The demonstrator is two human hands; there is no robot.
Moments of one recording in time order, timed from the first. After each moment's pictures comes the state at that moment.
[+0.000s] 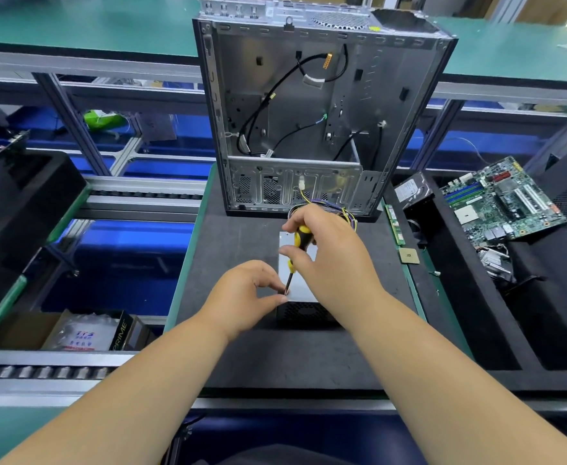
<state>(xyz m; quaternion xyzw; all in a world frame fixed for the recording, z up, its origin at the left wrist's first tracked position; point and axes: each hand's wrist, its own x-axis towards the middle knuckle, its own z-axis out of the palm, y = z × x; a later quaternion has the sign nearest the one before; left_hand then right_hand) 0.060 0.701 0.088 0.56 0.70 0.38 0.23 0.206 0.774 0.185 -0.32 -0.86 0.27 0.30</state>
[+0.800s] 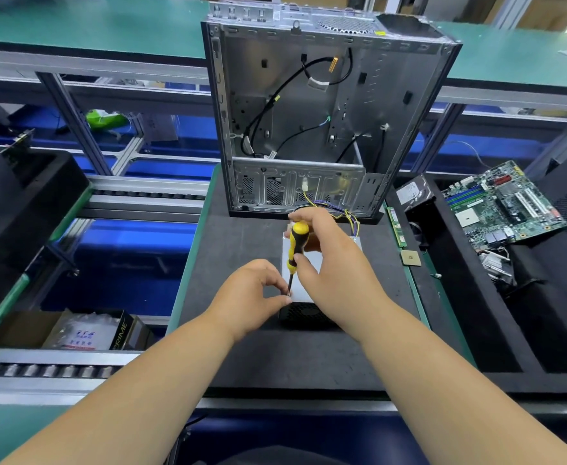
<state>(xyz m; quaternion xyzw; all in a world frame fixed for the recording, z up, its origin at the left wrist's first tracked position) 0.062 0.701 0.091 0.56 0.71 0.35 0.25 0.213 0.765 0.182 -0.30 -0.84 0.36 0.28</state>
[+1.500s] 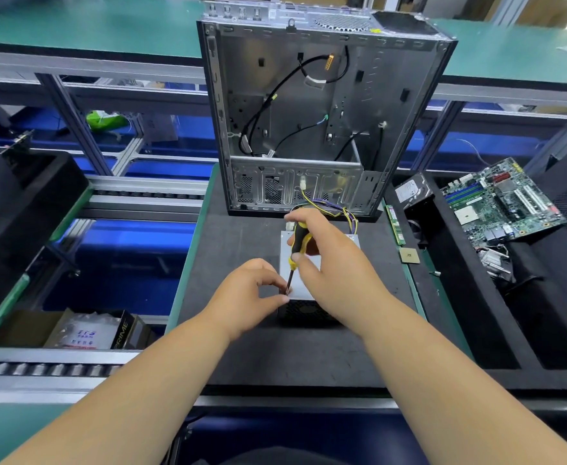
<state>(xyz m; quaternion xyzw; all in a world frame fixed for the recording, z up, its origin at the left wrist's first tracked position) 0.063 0.697 0.091 0.56 0.70 0.37 0.26 0.217 0.770 0.180 -0.31 -0.86 0.34 0.23</state>
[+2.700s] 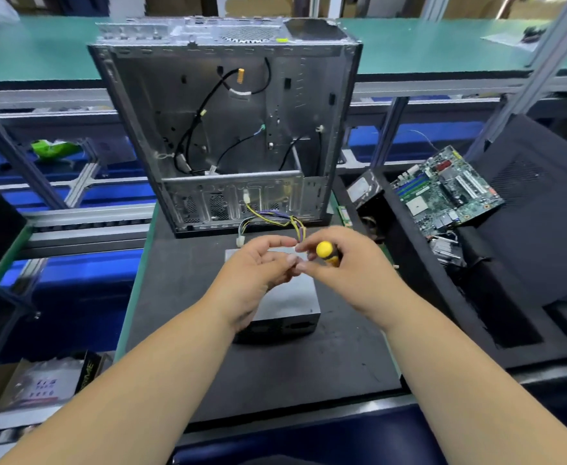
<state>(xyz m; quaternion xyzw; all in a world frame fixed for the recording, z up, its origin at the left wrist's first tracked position) 0.137 0.776 0.145 0.34 0.50 0.57 0.55 0.302 0.835 0.178 -0.37 -0.78 0.40 0.30</state>
